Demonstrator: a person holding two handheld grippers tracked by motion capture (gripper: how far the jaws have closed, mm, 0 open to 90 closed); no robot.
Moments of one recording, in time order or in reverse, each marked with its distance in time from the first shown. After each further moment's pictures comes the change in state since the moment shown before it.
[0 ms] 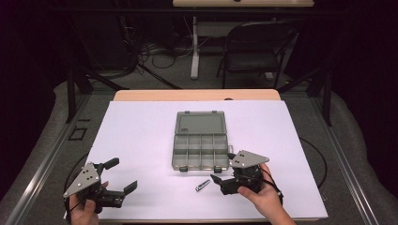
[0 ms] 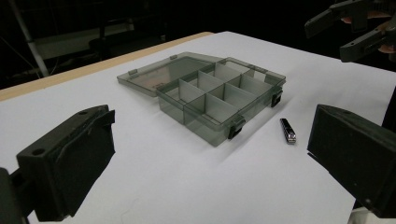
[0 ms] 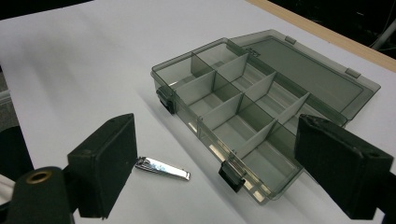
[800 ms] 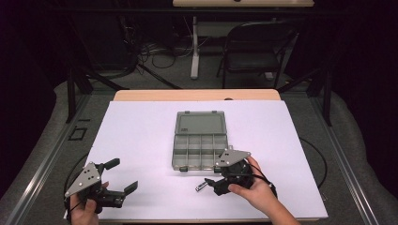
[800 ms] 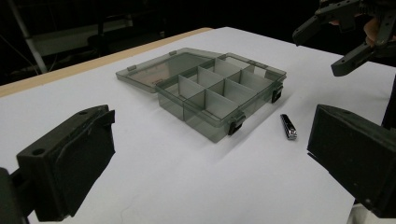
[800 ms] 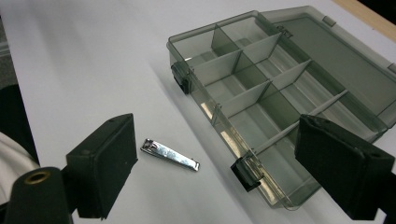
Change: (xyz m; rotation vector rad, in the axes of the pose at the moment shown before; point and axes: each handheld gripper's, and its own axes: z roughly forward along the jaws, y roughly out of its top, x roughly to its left) left arm 0.000 -0.001 0.002 0.015 -0.003 0.002; right arm 0.005 0.010 0.024 0.146 0.068 -0.104
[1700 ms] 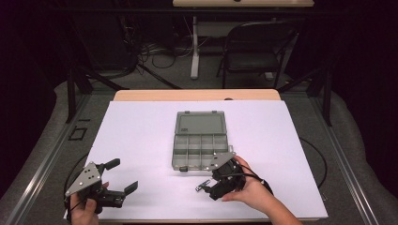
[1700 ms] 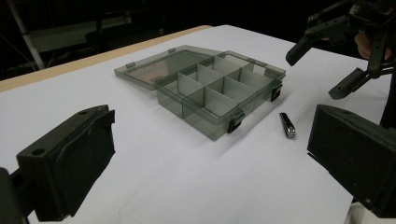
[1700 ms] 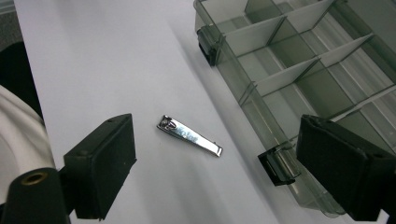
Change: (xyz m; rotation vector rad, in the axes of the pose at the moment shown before) left arm 0.001 -0.001 0.001 0.008 -0.004 -0.009; right arm 0.007 0.000 0.024 0.145 0.081 -0.061
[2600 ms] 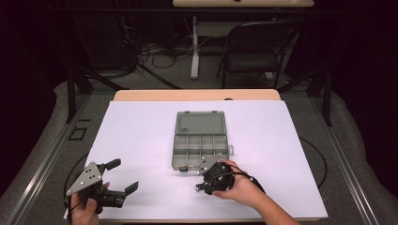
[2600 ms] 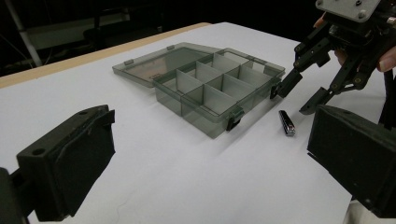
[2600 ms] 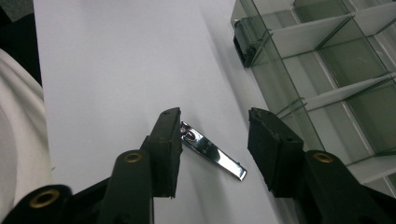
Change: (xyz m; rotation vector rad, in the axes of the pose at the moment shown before) left arm 0.001 -0.001 0.002 0.015 -0.009 -0.004; right arm 0.002 0.005 0.032 0.049 0.104 -0.102
